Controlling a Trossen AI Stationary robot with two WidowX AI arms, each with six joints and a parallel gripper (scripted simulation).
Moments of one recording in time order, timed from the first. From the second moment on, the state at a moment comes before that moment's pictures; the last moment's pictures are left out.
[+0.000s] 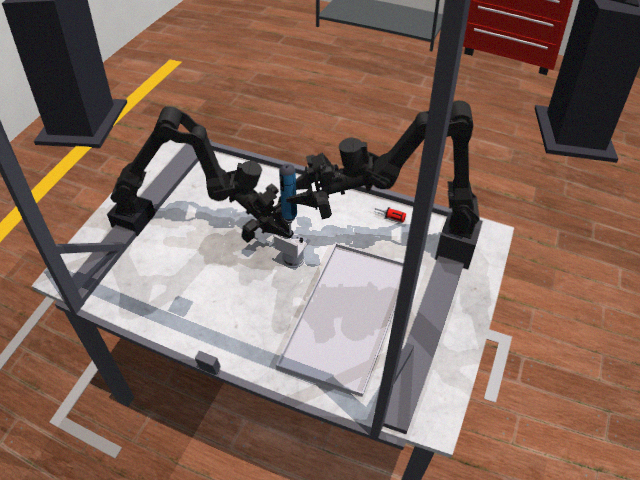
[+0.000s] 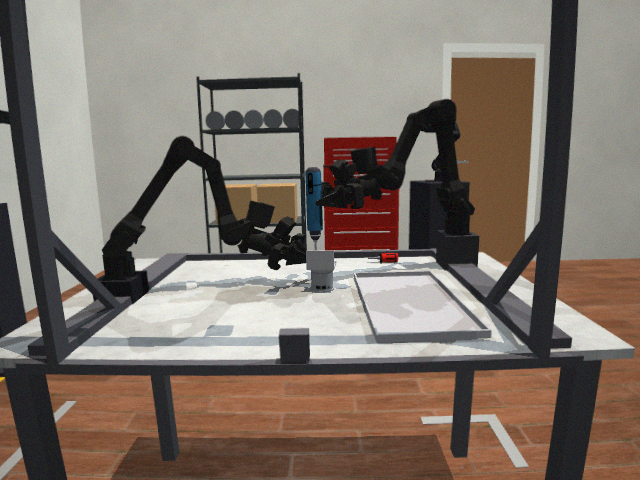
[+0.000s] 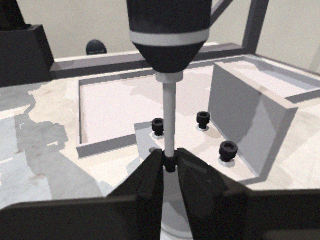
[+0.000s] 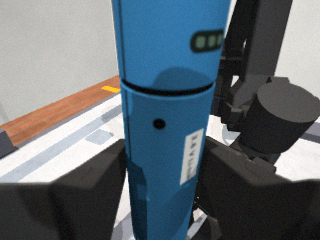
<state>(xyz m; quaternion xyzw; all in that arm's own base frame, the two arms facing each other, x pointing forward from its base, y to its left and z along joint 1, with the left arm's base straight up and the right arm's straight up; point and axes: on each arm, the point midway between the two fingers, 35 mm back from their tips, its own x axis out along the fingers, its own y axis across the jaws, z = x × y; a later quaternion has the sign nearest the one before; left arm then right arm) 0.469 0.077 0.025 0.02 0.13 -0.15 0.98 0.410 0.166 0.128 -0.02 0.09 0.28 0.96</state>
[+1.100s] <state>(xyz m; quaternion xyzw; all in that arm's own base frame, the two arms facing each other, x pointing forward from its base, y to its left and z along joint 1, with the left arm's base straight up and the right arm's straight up) 0.469 0.078 0.025 0.02 0.13 -0.15 0.98 0.408 0.168 0.183 -0.02 0.10 0.28 0.95</state>
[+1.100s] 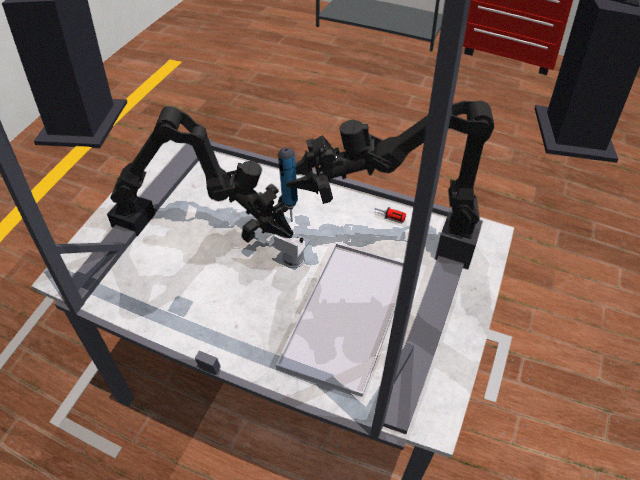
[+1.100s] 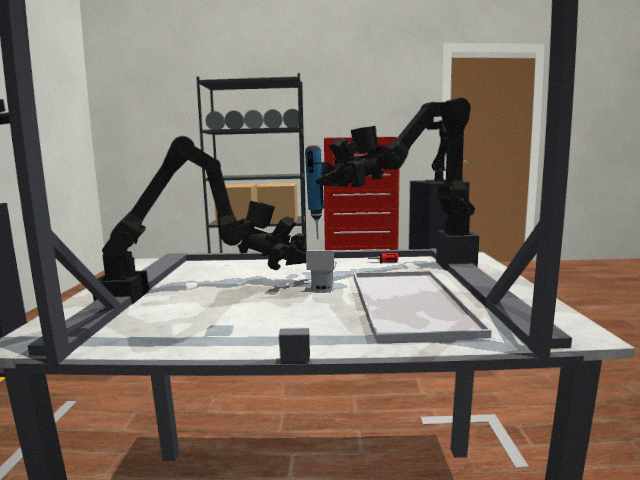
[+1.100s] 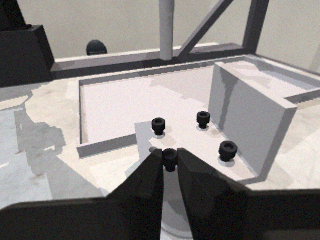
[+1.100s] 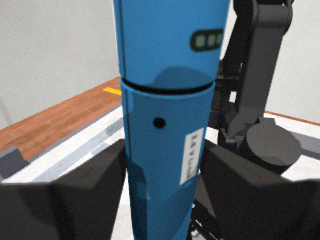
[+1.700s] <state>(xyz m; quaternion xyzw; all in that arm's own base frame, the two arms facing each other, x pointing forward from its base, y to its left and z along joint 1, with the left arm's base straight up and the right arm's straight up) 0.469 0.078 0.025 0.02 0.13 -0.15 0.98 0.408 0.168 0.200 -0.02 0.10 0.28 0.96</state>
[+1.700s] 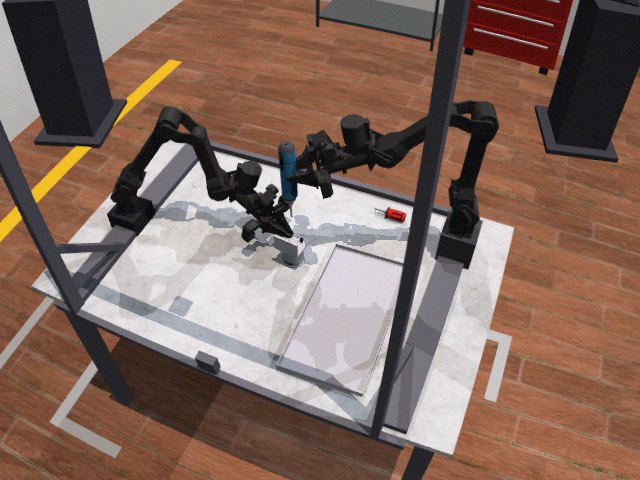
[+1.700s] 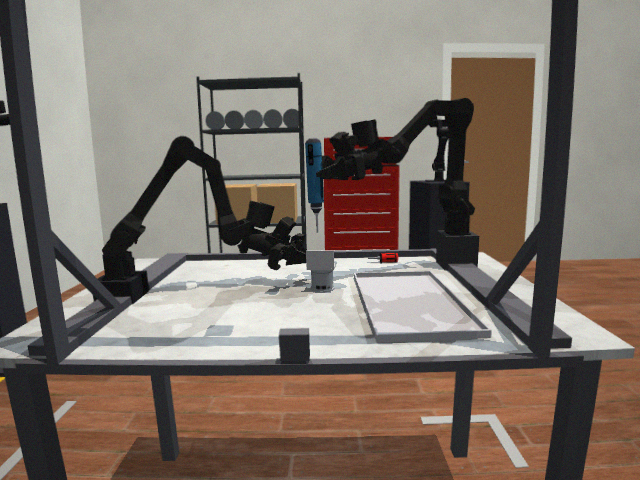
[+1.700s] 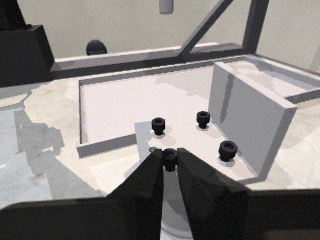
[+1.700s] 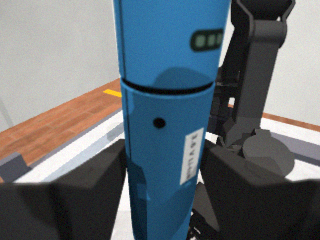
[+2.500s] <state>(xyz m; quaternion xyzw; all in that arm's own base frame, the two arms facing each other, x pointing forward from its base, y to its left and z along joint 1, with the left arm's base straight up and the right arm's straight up) 0.456 0.081 0.029 0.02 0.13 -0.15 0.98 0.407 0.168 0.198 -0.02 0.10 0.28 0.95</state>
